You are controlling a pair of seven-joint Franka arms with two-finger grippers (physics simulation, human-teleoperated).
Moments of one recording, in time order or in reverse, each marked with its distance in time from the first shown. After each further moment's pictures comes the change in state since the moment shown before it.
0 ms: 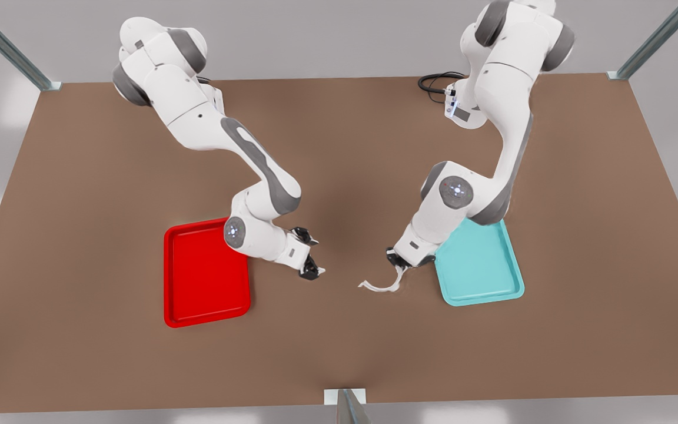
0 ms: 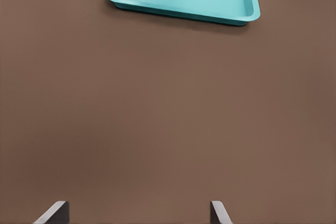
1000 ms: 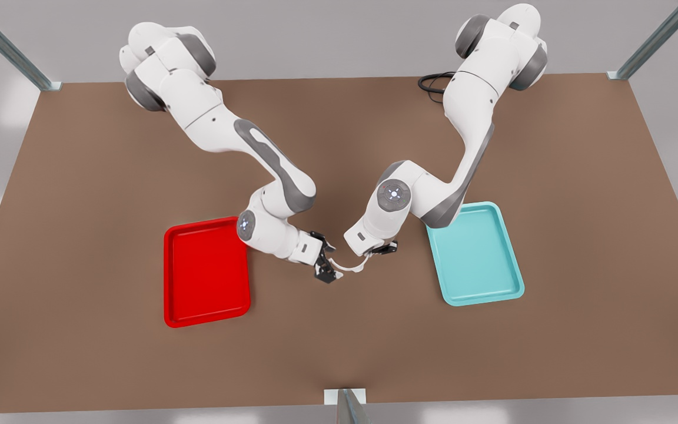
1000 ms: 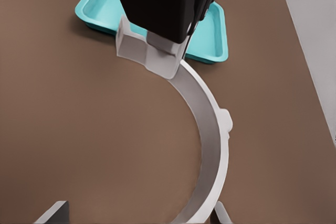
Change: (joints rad) left arm -0.065 0.125 -0.042 0.152 0.095 -0.201 0.027; right arm 0.070 0.064 -0.002 0.069 0.130 0.174 -0.167
